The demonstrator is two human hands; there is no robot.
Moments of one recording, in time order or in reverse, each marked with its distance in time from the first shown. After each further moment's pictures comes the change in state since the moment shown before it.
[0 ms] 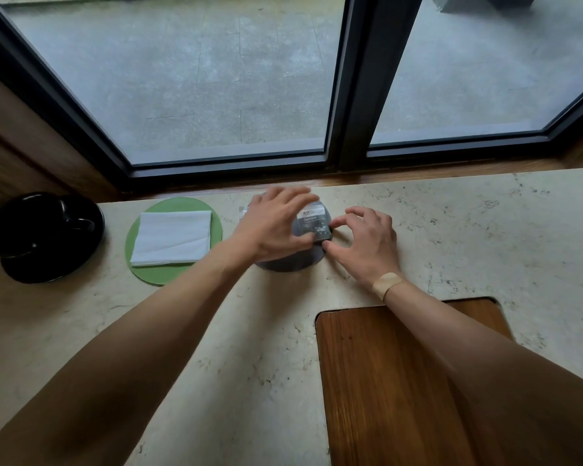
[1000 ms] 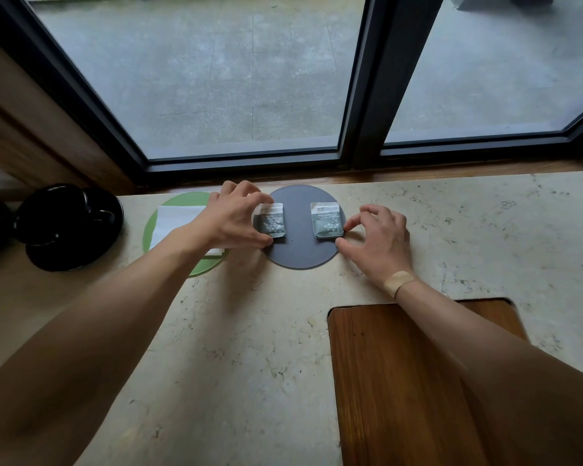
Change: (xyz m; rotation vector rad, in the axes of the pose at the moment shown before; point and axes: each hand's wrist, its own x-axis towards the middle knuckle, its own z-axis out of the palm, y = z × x) left_hand -0.032 -0.064 -0.025 0.043 -0.142 -0.217; right_hand -0.002 -0.008 -0.004 -0.010 -0.044 0.048
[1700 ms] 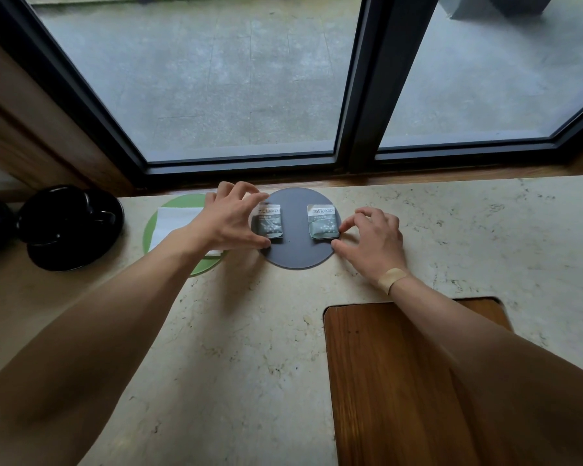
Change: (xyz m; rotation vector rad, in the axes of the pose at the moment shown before) left_hand -0.004 -0.001 -0.001 0.050 0.020 0.014; right_hand -0.001 -0.003 -0.006 -0.010 -0.039 -0.002
